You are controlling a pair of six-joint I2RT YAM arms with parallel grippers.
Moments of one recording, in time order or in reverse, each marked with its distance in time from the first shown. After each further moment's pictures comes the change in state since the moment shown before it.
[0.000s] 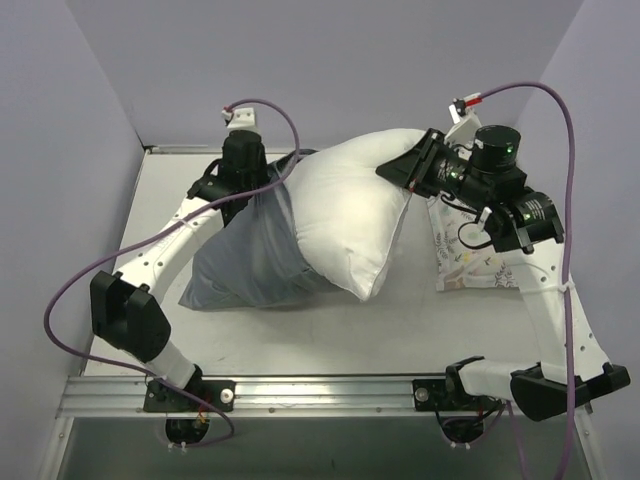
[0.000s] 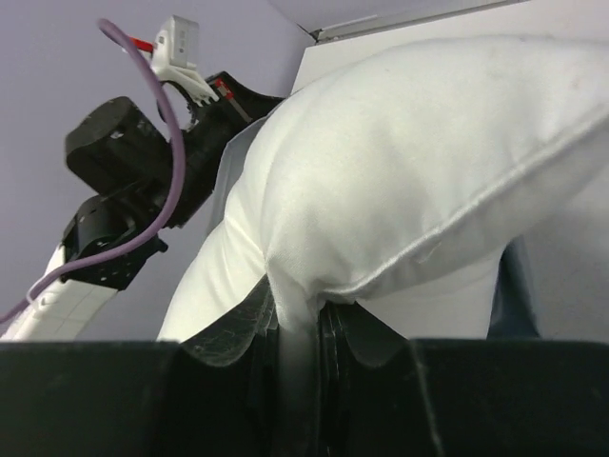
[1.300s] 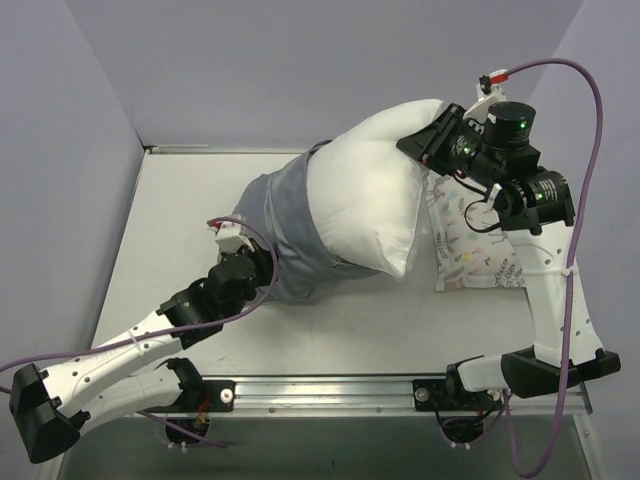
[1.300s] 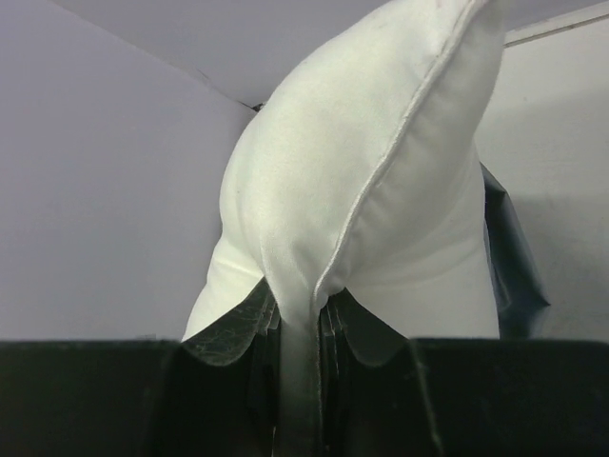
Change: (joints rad) left arm -0.420 -0.713 -0.831 0.187 -0.120 -0.394; right arm -0.064 0.116 0.247 -0.134 0.163 0.015
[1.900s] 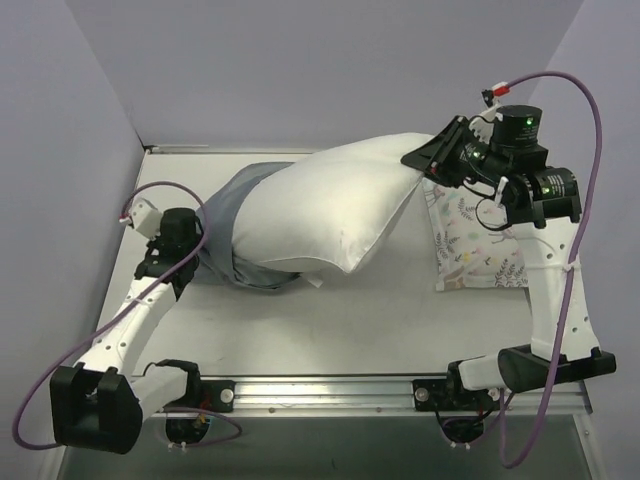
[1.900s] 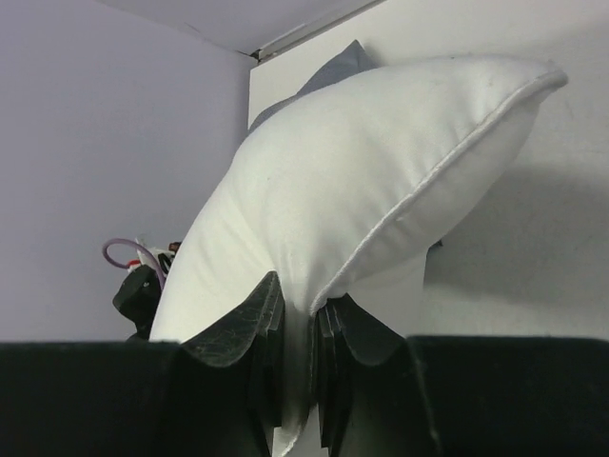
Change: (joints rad) left arm 0.729 0.194 0.057 -0.132 -0.037 -0.193; right arm -0.102 0.012 0.011 -0.145 -0.158 0.048
